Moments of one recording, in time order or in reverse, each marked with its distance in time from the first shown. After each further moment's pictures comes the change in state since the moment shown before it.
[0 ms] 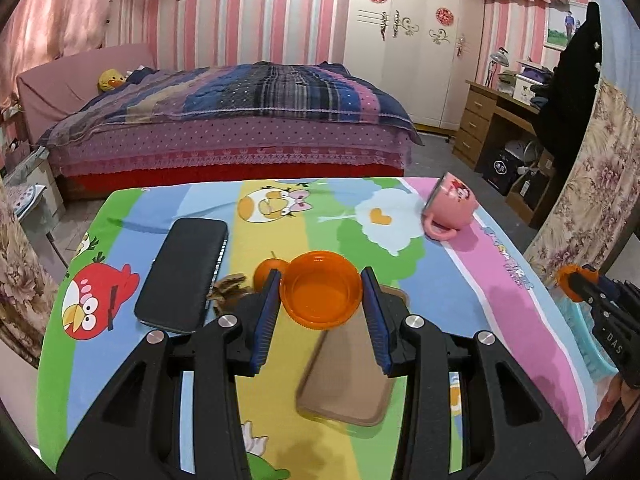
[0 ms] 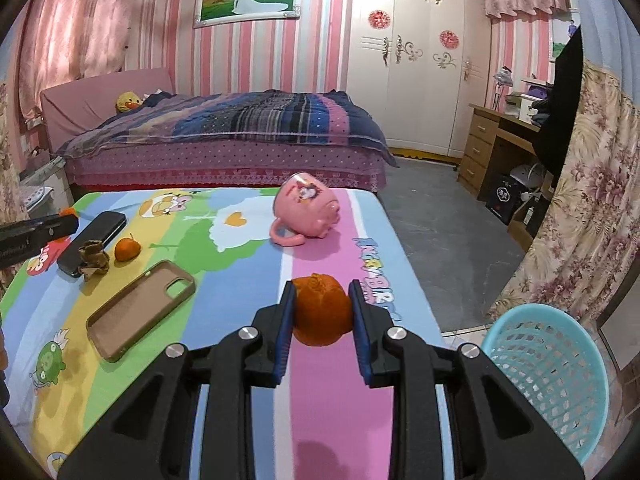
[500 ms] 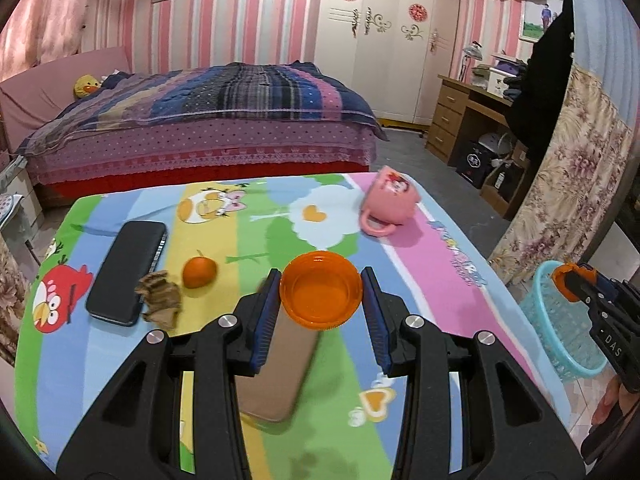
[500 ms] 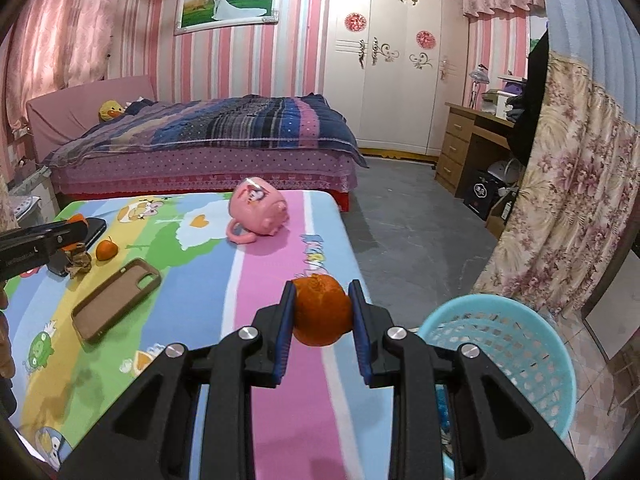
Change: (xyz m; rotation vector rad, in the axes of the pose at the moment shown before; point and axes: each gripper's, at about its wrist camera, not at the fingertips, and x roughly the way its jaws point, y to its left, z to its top) left arm -0.005 -0.071 -0.004 0.034 0.008 -0.079; right arm -0.031 -0.059 -0.008 0.041 -0.004 -0.059
